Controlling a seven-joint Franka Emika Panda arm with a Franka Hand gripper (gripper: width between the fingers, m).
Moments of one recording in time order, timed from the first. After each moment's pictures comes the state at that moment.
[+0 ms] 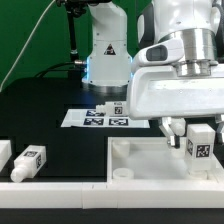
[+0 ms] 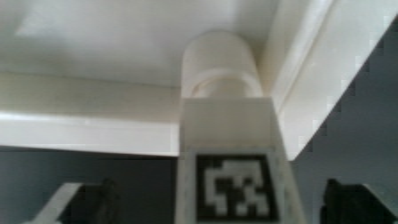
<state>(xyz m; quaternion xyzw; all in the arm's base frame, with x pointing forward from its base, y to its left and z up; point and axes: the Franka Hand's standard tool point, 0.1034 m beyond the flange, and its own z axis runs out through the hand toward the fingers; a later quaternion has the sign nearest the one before) 0.639 0.105 0.081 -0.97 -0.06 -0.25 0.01</state>
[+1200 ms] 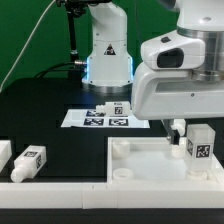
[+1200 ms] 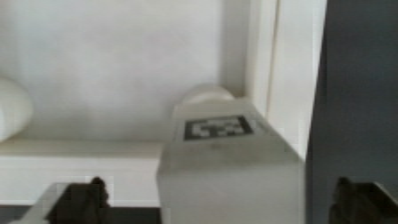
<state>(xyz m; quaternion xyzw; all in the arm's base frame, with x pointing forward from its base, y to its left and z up) 0.648 0.109 0.084 -1.00 -0.01 0.02 0.01</state>
